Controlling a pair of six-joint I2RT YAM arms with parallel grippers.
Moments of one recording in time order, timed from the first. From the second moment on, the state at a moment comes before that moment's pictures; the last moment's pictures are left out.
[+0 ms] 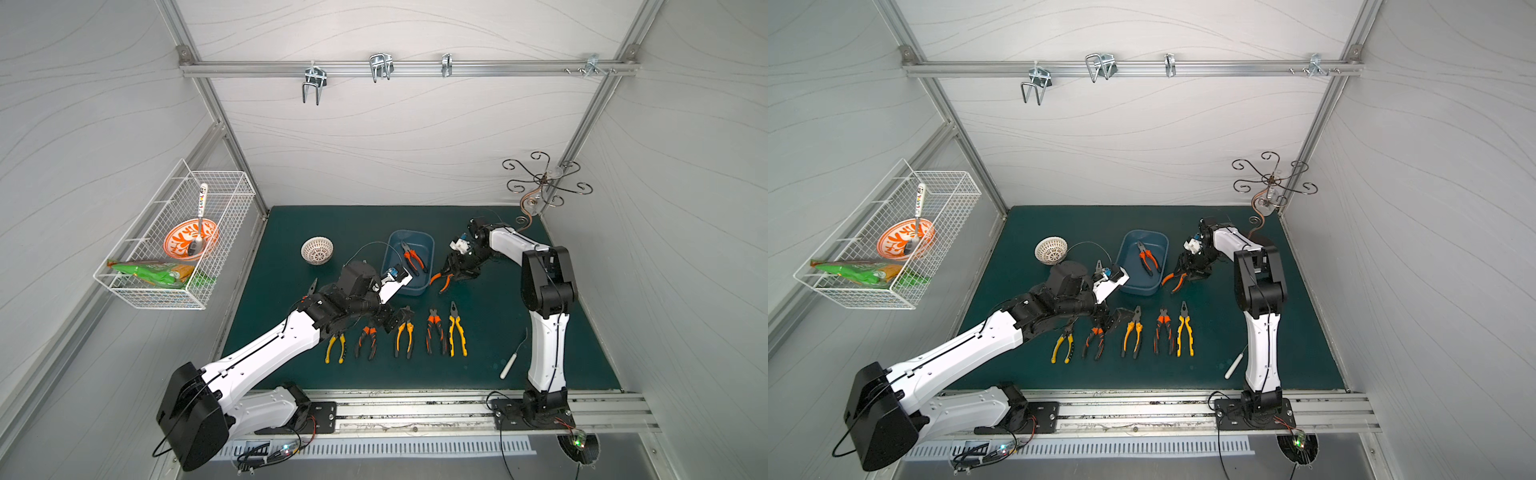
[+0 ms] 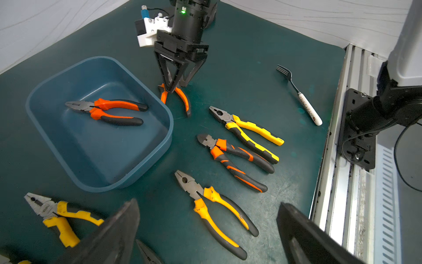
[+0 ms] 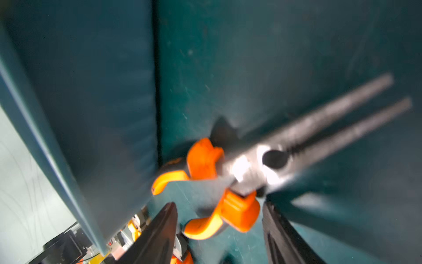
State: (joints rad) left arm -0.69 1.16 0.85 -0.36 0.30 0.13; right arm 0.25 2.14 1.58 -0.87 -0.56 0.16
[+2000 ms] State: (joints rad) left arm -0.68 2.22 1.90 -0.82 -0.24 -0.83; right arm 0.19 1.27 0.94 -0.57 -0.48 0.34
